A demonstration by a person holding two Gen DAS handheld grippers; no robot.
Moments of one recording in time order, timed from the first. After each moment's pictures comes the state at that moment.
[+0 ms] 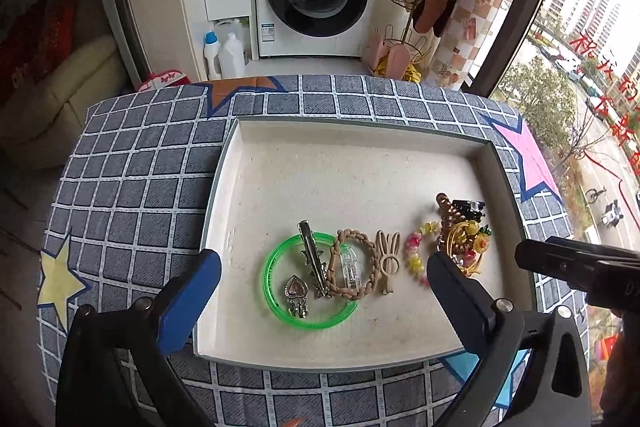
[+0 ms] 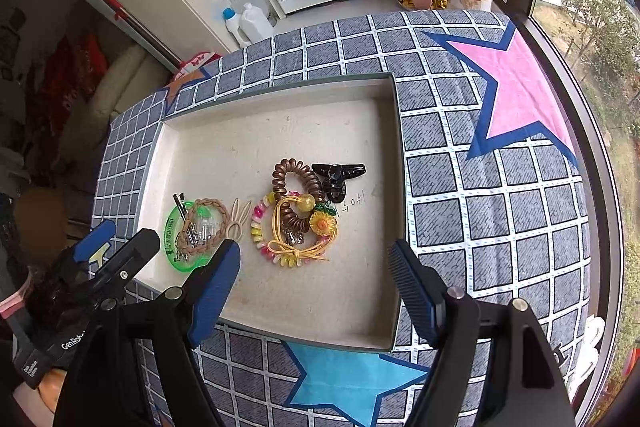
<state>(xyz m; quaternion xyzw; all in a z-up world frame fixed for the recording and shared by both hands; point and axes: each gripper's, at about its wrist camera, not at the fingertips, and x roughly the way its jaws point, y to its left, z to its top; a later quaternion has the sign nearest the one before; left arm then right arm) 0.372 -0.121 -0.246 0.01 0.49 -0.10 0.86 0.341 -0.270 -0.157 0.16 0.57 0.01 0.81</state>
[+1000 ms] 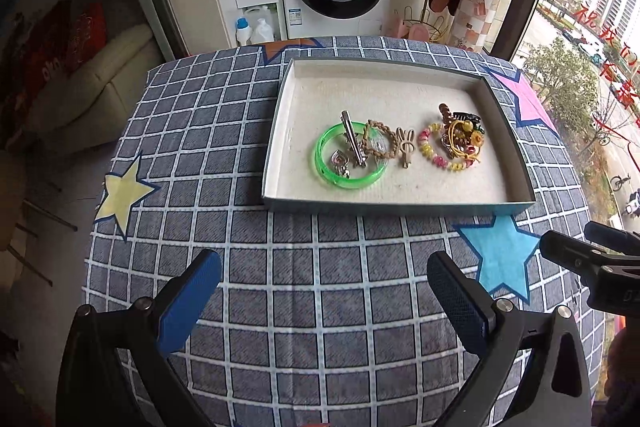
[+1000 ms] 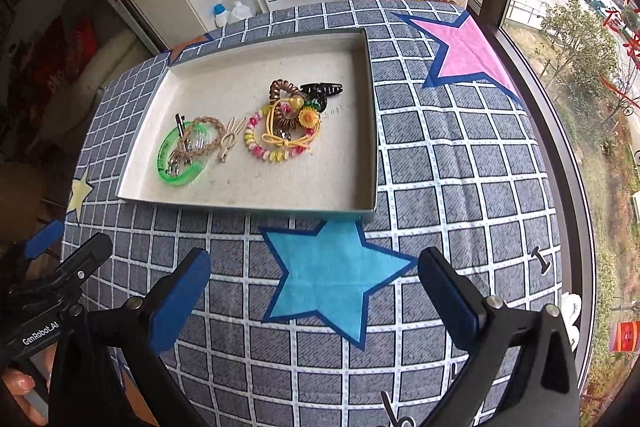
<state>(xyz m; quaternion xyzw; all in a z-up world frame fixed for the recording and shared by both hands) 0.364 -0.230 -0.501 0.03 0.51 -0.05 0.86 0.228 -0.238 -0.144 0.11 0.56 -0.04 0.82</state>
